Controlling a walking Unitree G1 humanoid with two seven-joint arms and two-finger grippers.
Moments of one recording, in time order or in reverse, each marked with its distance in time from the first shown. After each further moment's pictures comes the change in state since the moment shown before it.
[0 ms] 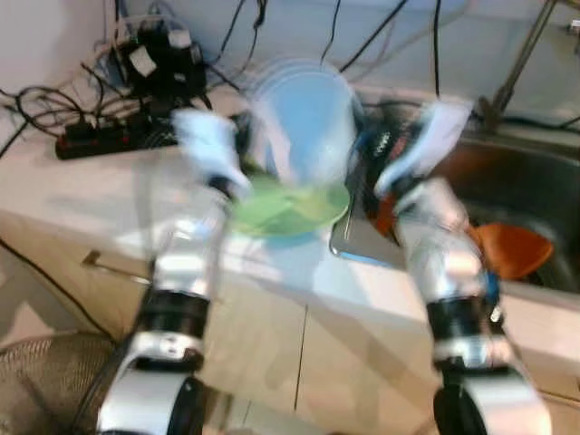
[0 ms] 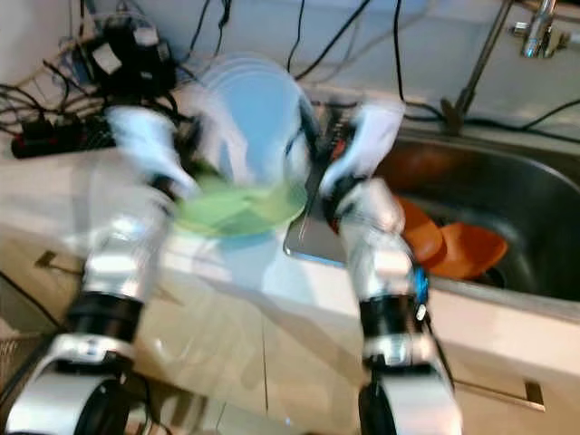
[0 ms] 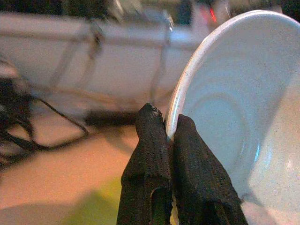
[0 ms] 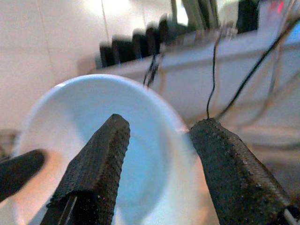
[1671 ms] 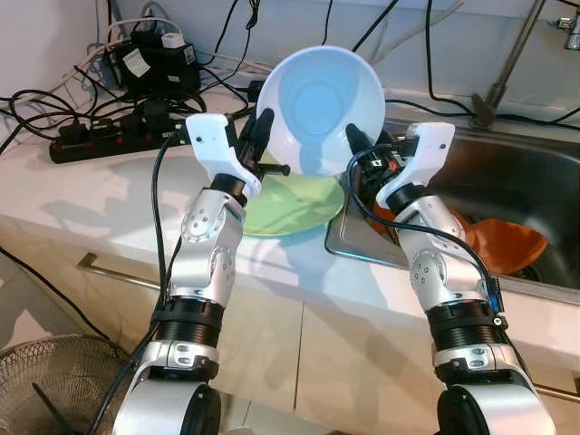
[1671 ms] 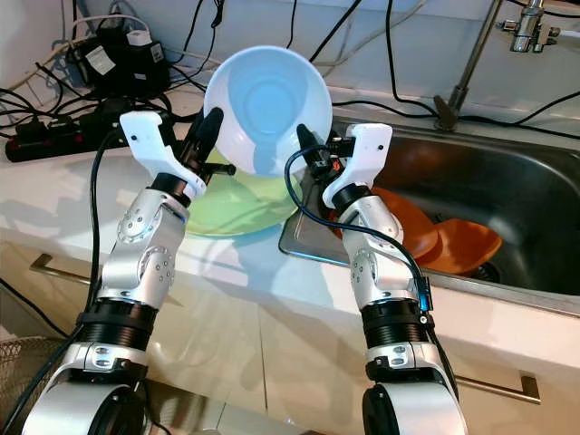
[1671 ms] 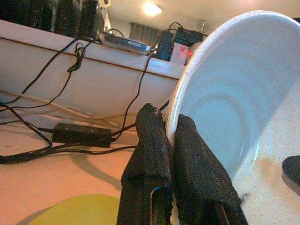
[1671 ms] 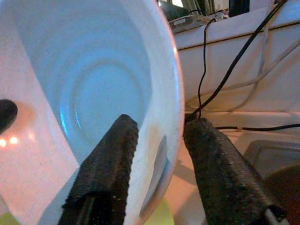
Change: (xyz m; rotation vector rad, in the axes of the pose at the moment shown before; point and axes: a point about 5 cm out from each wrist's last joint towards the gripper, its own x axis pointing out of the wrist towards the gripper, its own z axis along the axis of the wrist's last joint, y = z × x) left arm -0.003 -0.011 0.020 -0.171 -0.153 -0.033; right arm -0.004 -0.010 -0.005 0.026 0.032 -0.013
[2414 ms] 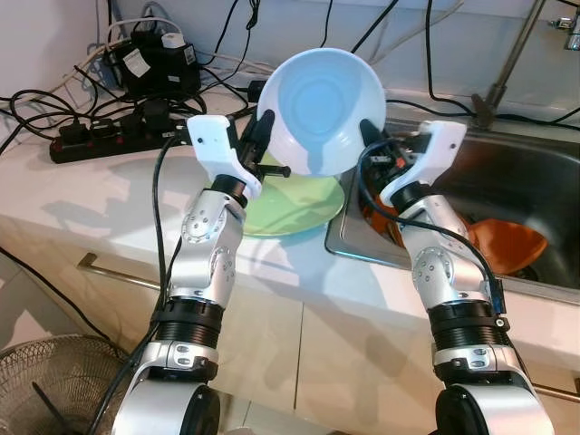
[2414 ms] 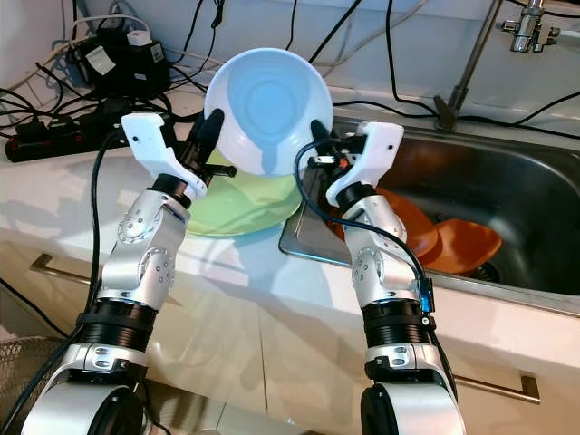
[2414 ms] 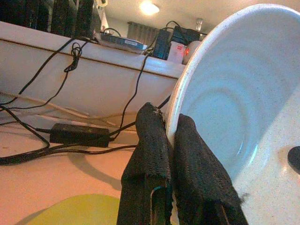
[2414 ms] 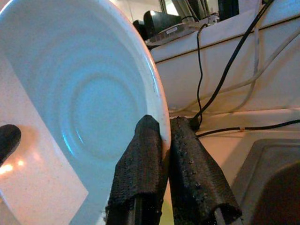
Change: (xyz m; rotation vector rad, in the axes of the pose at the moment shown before) left arm 0.000 0.000 0.000 0.008 0.003 -0.005; right arm 0.000 -0.001 0.004 0.077 -0.026 -0.006
